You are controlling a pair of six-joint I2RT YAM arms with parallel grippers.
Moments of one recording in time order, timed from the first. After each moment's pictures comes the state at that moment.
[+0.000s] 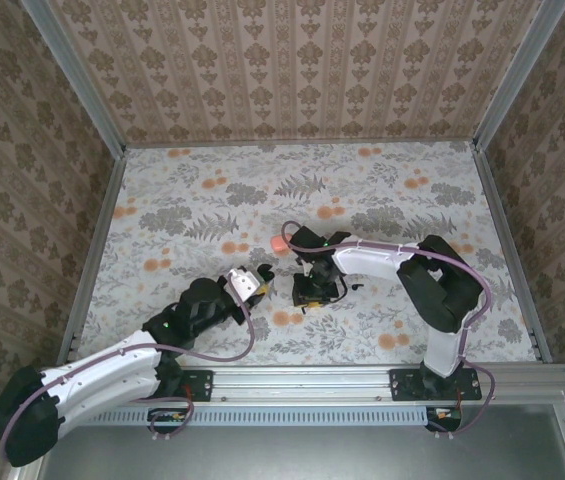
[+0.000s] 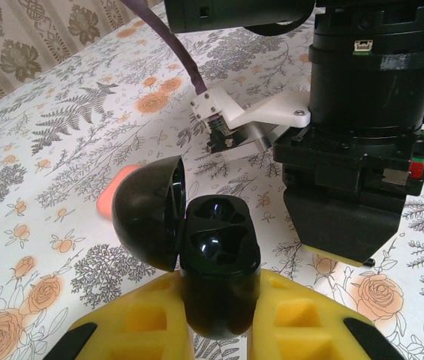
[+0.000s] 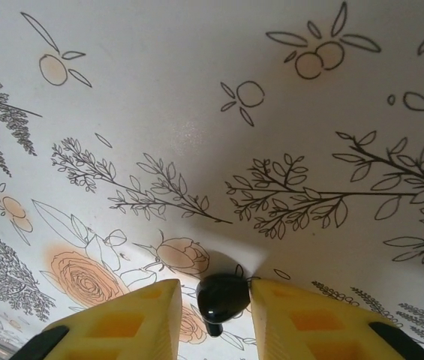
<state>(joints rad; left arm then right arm) -0.90 0.75 0.23 0.14 -0.01 0.18 0.76 1.85 1.13 -0.70 -0.29 0.68</state>
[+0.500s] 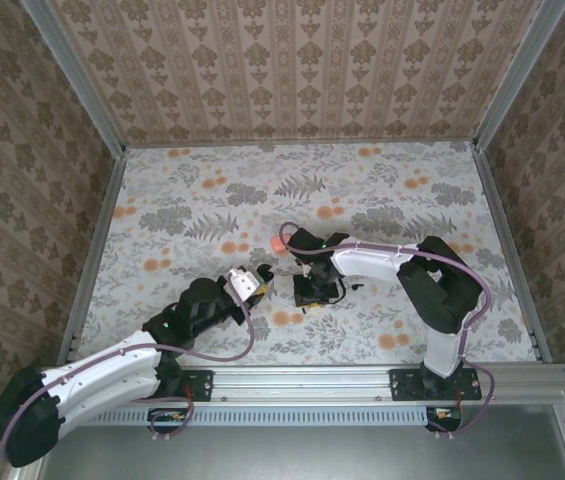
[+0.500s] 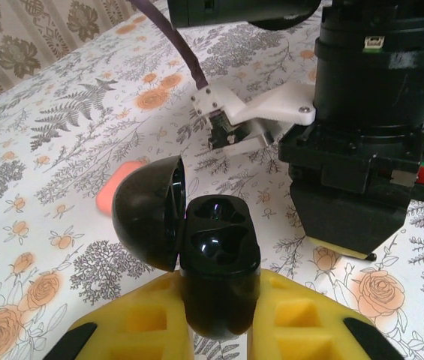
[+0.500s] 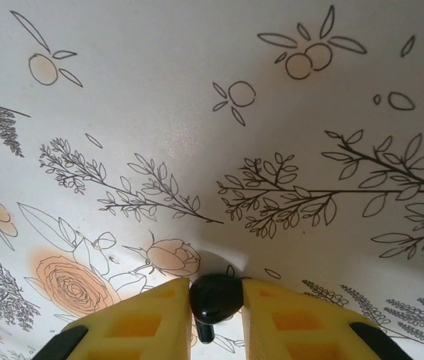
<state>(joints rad) -0.89 0.75 0.22 0.15 0.00 0.18 0.78 1.83 1.12 -0.69 -0.24 0.68</state>
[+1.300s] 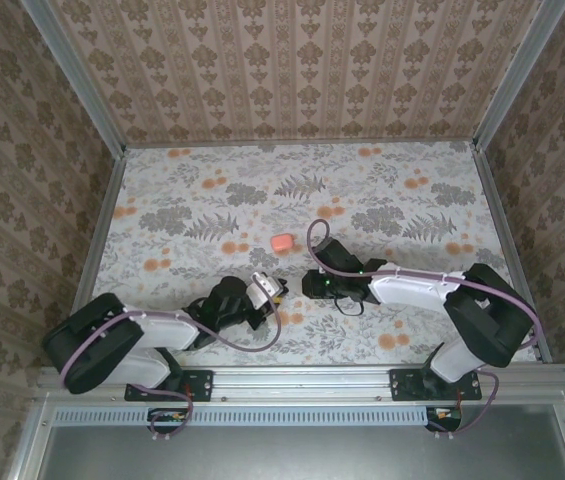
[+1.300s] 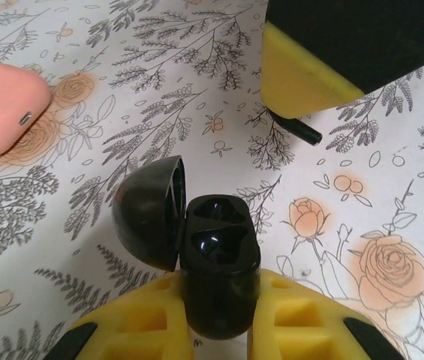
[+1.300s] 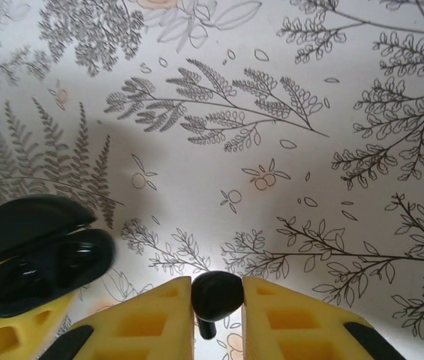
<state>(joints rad) -0.89 1.36 0.21 0.60 0.10 0.11 0.77 1.52 0.74 -0.15 -0.08 0.74</state>
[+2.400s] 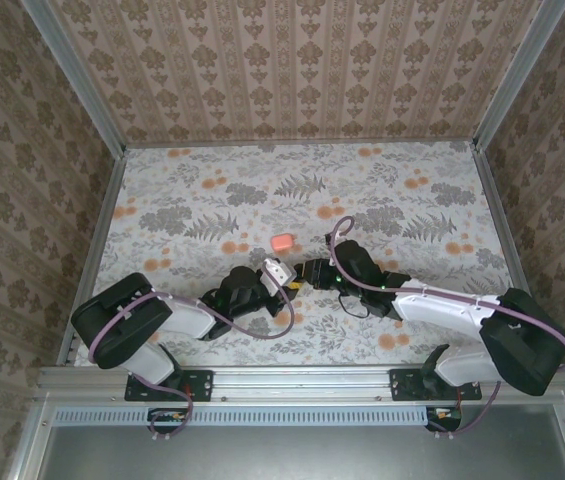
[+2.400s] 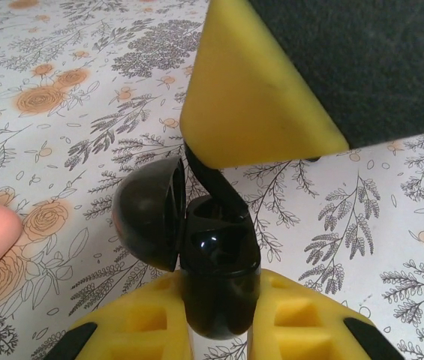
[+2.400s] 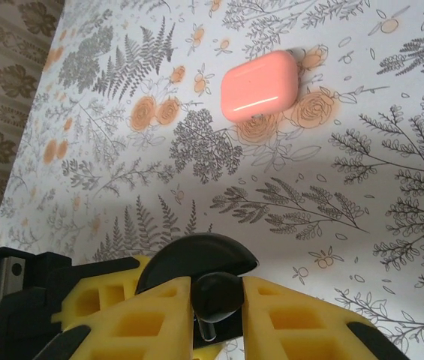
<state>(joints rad) -0.91 1.53 0.32 0.84 0.17 0.03 0.76 1.32 0.59 0.14 0.00 0.79</state>
